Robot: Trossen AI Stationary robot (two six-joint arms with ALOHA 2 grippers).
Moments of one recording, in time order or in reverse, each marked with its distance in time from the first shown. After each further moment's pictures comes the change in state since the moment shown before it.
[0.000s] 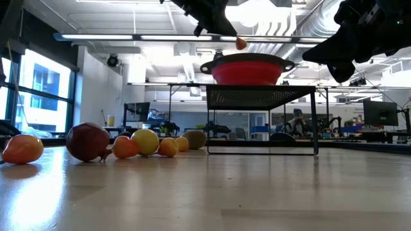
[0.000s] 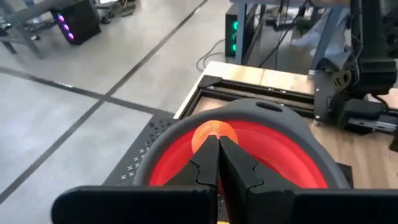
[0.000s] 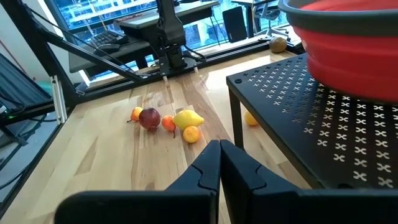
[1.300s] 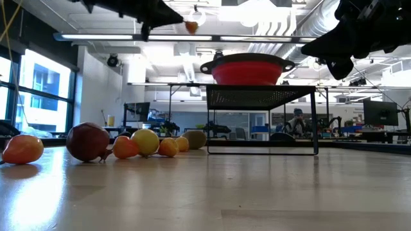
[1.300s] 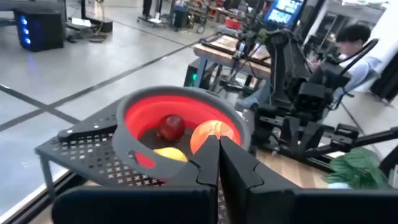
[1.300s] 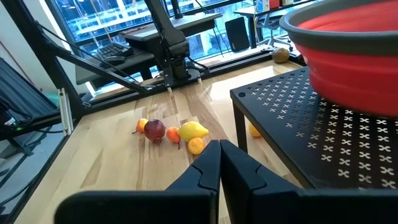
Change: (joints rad) left arm 0.031 -0.669 -0.835 0.419 0.184 -0.281; right arm 0.000 0.000 0.000 0.051 0.000 -0.009
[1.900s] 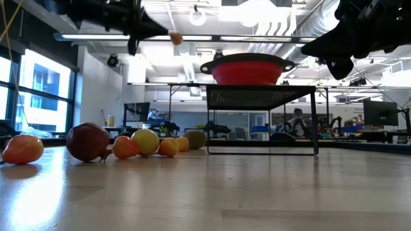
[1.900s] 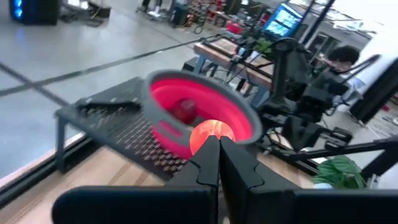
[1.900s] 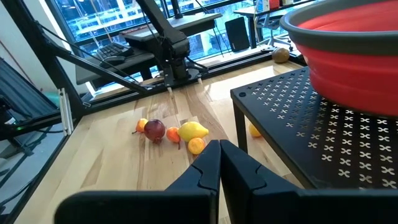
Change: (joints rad) left arm 0.200 -0.114 -0.152 0.051 0.225 -0.113; right arm 0.000 0.000 0.000 0.000 0.000 0.000
